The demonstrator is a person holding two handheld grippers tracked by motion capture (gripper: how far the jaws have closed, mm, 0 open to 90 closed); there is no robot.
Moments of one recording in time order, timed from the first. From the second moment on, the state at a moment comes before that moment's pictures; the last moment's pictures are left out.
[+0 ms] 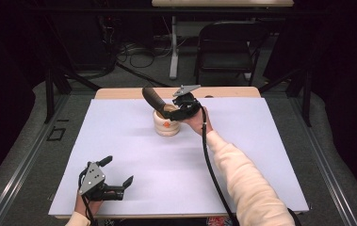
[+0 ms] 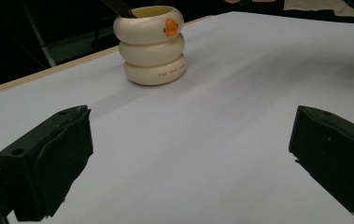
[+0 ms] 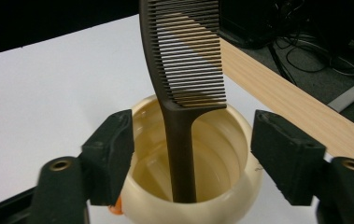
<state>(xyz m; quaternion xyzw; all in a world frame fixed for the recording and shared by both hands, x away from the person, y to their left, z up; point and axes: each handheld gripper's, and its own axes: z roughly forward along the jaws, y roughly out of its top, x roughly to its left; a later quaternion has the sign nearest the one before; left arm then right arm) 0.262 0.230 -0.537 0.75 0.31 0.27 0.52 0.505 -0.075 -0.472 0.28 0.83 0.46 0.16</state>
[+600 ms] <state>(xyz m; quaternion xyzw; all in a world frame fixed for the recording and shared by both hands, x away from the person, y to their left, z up) 0.262 0.230 -0.538 0.75 0.31 0.27 0.52 0.486 -0.099 -0.466 0.26 0.85 0.45 0.11</state>
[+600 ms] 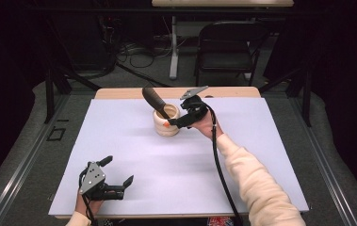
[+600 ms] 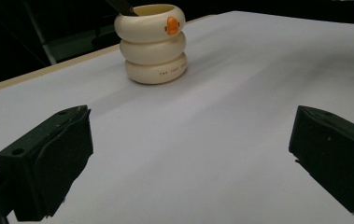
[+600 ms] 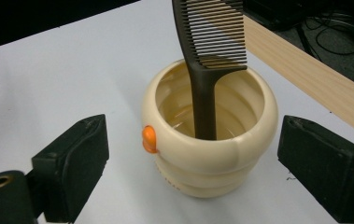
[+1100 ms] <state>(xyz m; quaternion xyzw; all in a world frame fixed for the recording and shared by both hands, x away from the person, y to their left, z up) 0.260 0.229 -0.537 0.75 0.31 0.27 0.52 0.466 -0.118 -0.476 0.25 0.86 0.44 0.09</state>
